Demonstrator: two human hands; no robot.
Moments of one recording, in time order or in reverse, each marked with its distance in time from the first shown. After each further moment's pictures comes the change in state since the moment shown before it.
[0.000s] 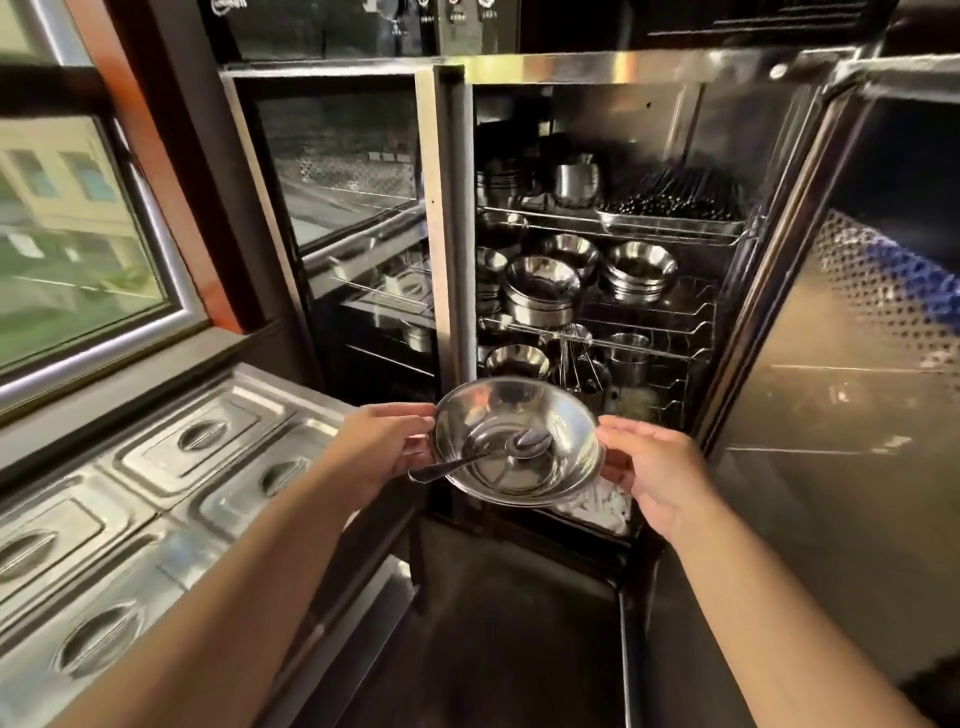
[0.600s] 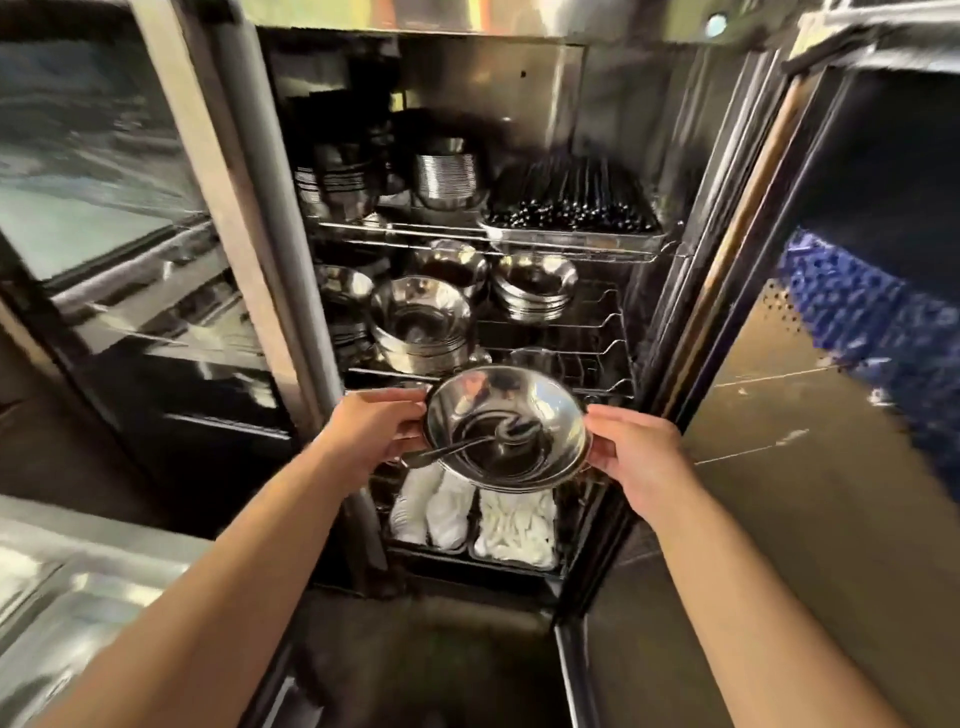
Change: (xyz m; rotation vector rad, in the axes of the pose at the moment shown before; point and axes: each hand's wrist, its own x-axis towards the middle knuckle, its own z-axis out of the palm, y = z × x) left_hand 0.278 0.027 0.154 0.072 -0.230 -0.068; right_hand 0.224 -0.049 -0.042 0.016 0.334 -0.011
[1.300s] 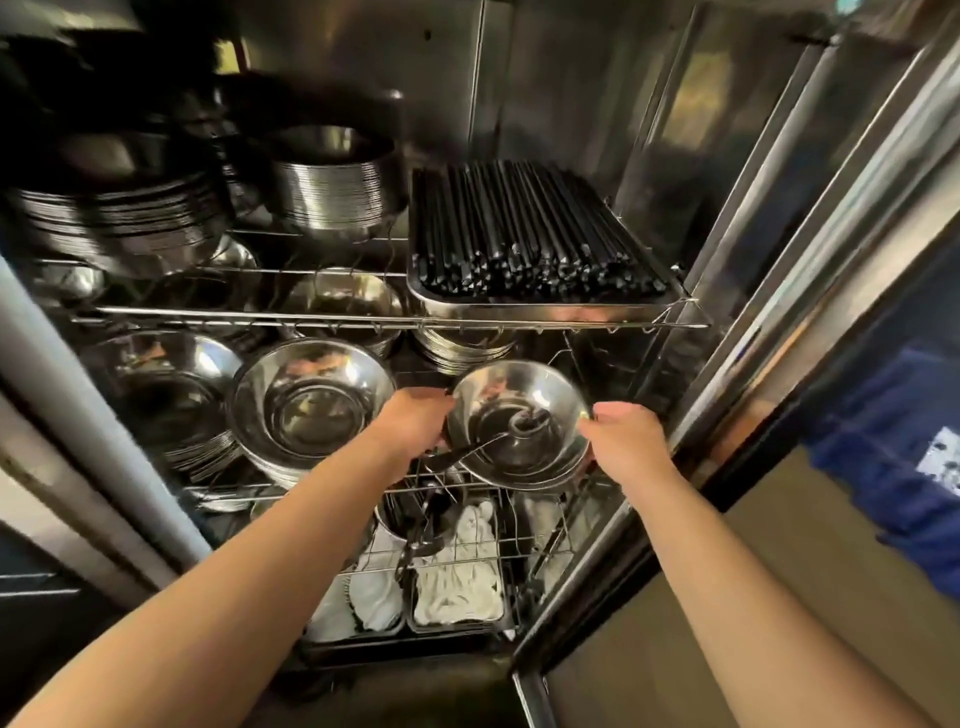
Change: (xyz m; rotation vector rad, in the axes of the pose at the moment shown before) left_hand 0.244 0.042 0.115 0.388 -0.333 -0.053; right_hand 0.205 -0.035 0.032 -0.711 0.396 -0.101
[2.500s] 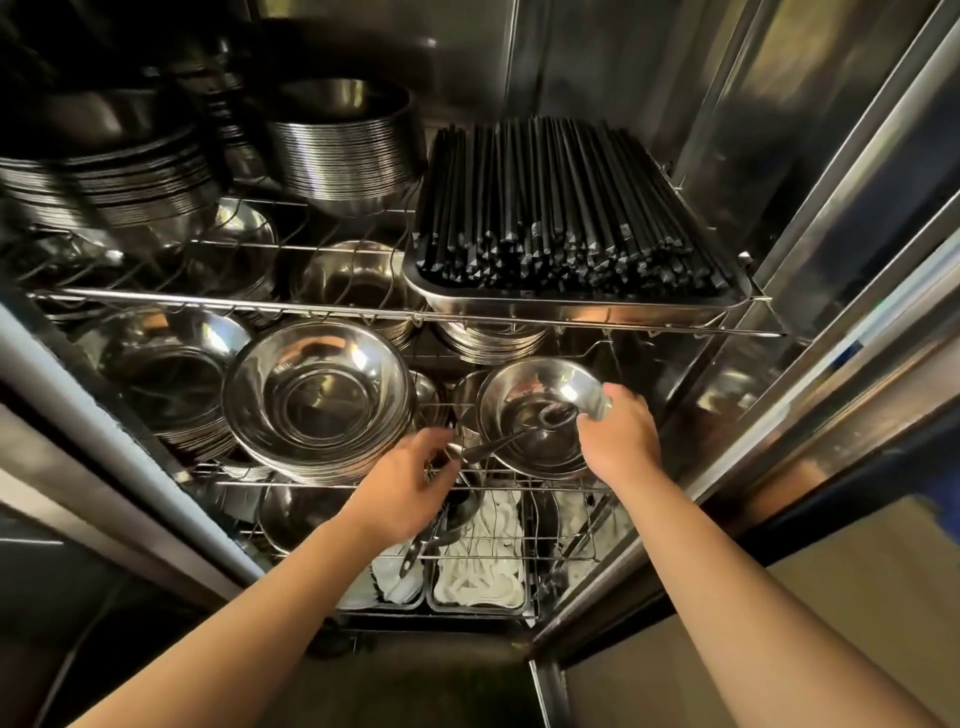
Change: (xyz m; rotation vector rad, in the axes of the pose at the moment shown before) left_hand -0.001 -0.084 -0.002 0.598 0.021 0.377; right_hand 0.047 0.008 0.040 -0.301 -0.008 -0.123
